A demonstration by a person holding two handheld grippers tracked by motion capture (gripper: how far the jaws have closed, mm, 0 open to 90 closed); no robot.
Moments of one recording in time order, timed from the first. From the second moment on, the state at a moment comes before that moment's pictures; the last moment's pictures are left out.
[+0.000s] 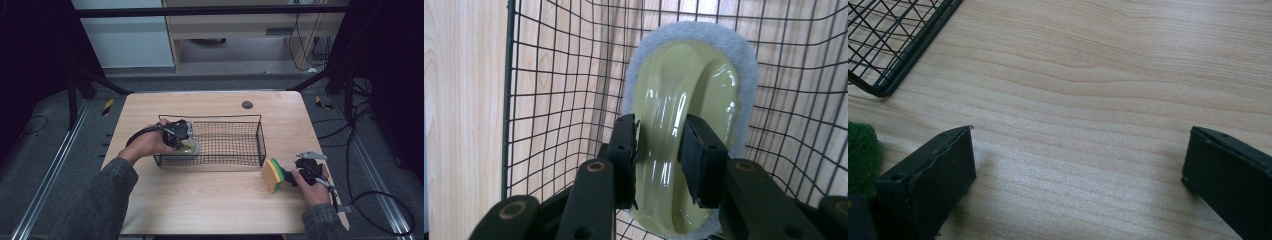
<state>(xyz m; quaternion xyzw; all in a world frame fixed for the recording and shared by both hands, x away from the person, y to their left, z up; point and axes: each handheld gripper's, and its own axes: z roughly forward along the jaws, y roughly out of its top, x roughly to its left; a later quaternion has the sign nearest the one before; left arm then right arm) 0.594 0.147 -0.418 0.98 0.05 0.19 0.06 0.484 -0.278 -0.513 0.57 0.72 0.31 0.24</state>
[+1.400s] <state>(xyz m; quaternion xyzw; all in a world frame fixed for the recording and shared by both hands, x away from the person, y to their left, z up) 0.577 0.149 -0.368 0.94 0.13 0.28 0.16 0.484 -0.278 -0.513 0.57 0.72 0.31 0.24</state>
